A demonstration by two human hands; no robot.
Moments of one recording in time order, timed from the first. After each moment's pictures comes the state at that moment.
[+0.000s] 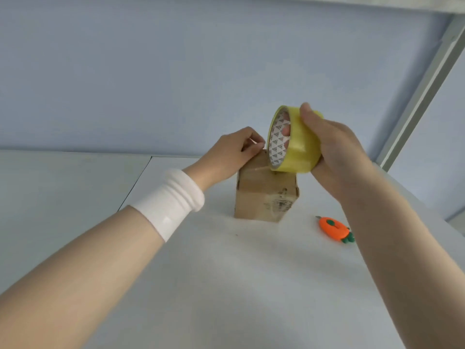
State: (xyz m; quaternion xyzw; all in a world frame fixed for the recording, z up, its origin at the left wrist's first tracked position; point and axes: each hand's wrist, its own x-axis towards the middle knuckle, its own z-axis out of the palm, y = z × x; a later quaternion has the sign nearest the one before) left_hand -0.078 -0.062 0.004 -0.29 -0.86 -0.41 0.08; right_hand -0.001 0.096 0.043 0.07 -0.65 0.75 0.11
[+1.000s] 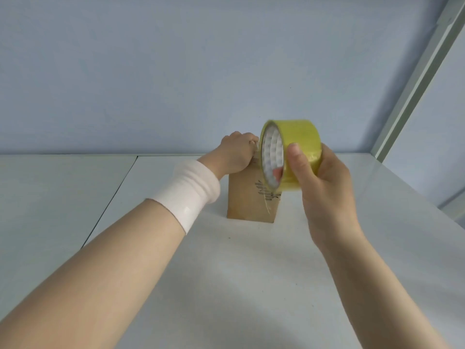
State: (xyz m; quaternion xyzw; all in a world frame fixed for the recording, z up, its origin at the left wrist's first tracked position) left_hand -0.105 -0.024 0.003 -0.21 -0.93 -0.31 -0.01; right_hand 0.028 0.080 -0.011 0.06 -0.70 0.66 0.28
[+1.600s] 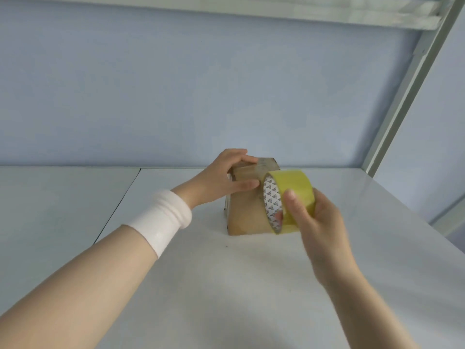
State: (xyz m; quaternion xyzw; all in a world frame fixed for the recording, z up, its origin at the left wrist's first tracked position) left_hand -0.088 -0.068 -0.019 -0.34 -0.83 -0.44 -0.02; right_hand 0.053 0.086 -0.027 0.01 -0.71 0.65 0.25
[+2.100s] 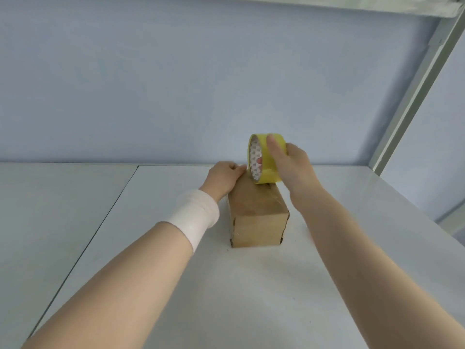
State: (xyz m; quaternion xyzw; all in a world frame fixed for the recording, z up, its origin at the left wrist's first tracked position) left_hand -0.123 -0.033 -0.041 -0.09 -0.85 -0.51 -0.03; right_hand -0.058 0.091 0.000 -0.08 -0.77 0.62 0.16
